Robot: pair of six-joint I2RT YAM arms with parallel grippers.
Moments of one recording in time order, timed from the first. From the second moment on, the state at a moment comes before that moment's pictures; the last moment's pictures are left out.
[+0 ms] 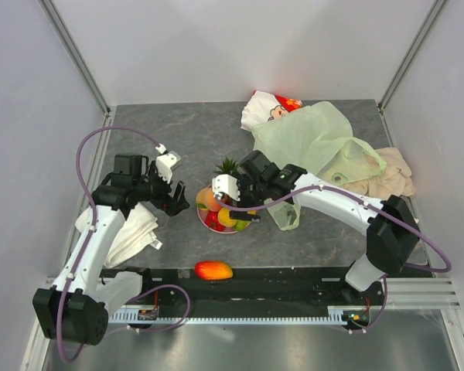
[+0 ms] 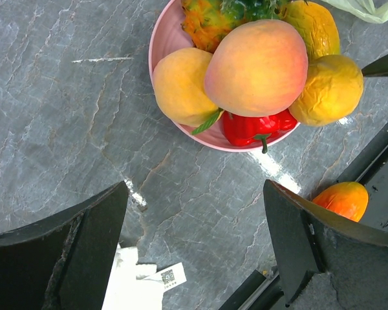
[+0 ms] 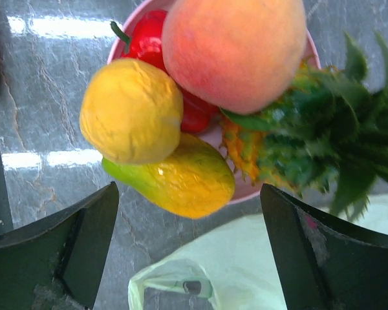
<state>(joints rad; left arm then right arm) -0.12 1.02 0.90 -0.73 0.55 0.39 0.84 1.61 1.25 -0.59 -0.29 -0.70</state>
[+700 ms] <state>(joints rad) -0.11 0.91 0.93 -0.73 0.49 0.21 1.10 1.52 1.31 -0.79 -0.45 -0.58</state>
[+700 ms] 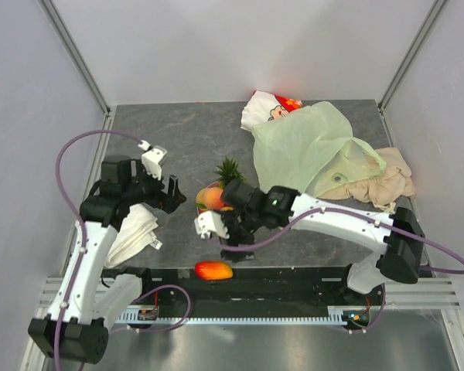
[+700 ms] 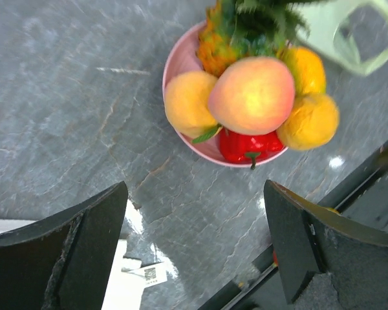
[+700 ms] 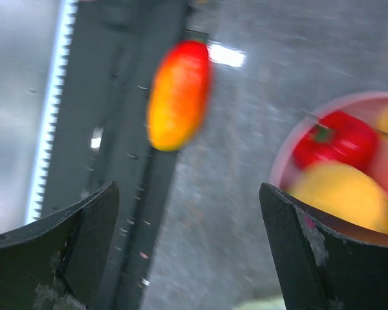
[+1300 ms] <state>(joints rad) 0.04 0.73 1.12 -0.76 0.34 0.03 1.30 1.89 1.35 -0.50 -0.25 -0.17</state>
